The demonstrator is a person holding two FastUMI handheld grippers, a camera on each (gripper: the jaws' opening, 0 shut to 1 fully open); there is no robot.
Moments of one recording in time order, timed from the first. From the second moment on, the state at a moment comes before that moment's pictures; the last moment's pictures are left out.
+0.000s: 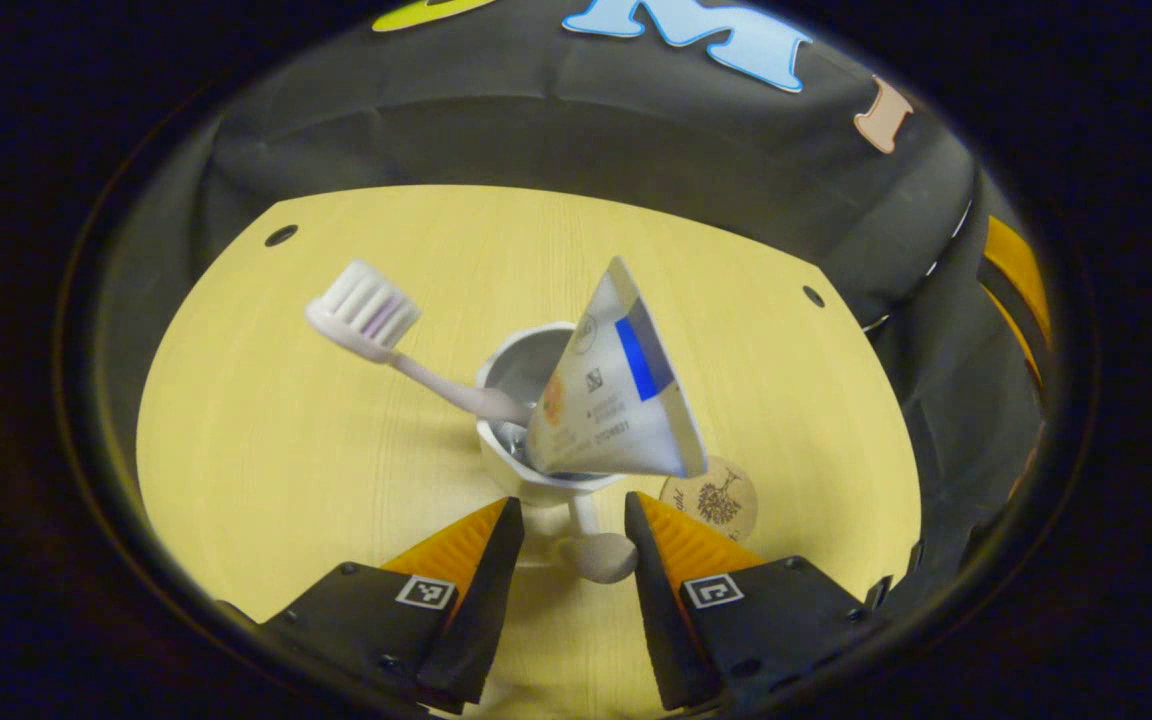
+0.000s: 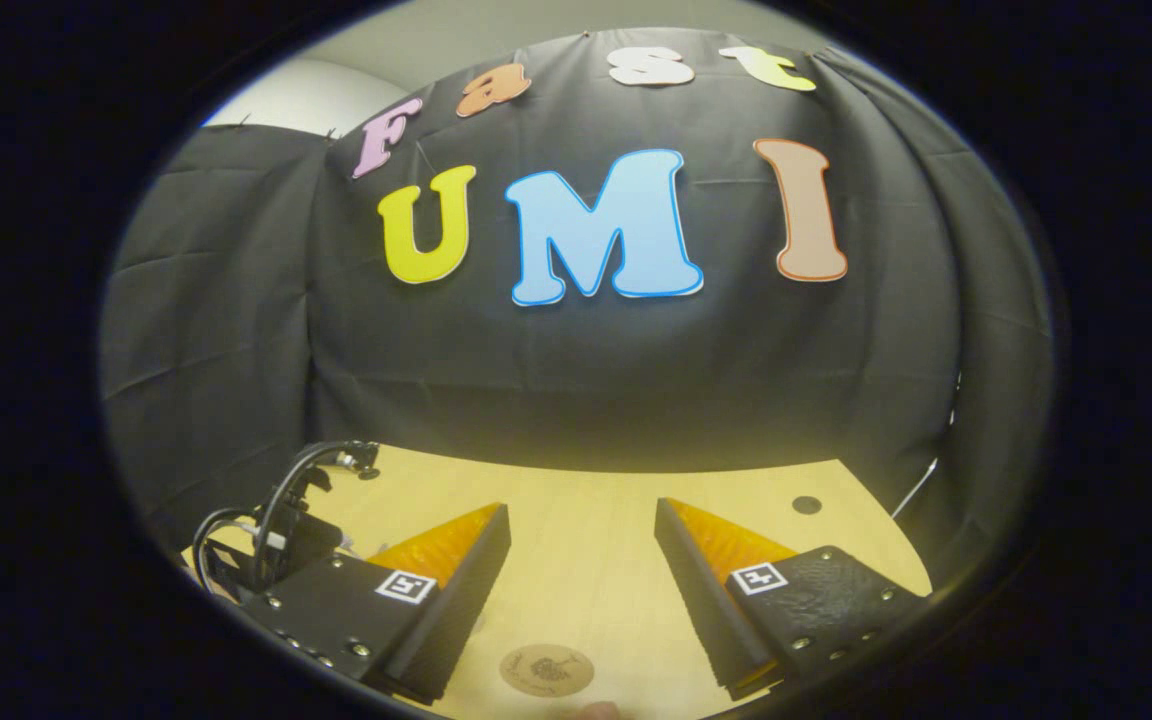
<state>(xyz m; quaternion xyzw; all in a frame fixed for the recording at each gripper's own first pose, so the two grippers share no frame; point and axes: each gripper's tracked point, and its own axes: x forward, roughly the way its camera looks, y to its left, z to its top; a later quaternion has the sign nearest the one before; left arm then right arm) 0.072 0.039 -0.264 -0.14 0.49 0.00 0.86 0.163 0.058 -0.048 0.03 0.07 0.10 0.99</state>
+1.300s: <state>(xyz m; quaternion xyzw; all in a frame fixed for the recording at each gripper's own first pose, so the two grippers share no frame) 0.071 0.037 -0.257 -0.07 0.48 0.01 0.87 0.145 0.017 -0.062 0.04 0.09 0.08 0.99</state>
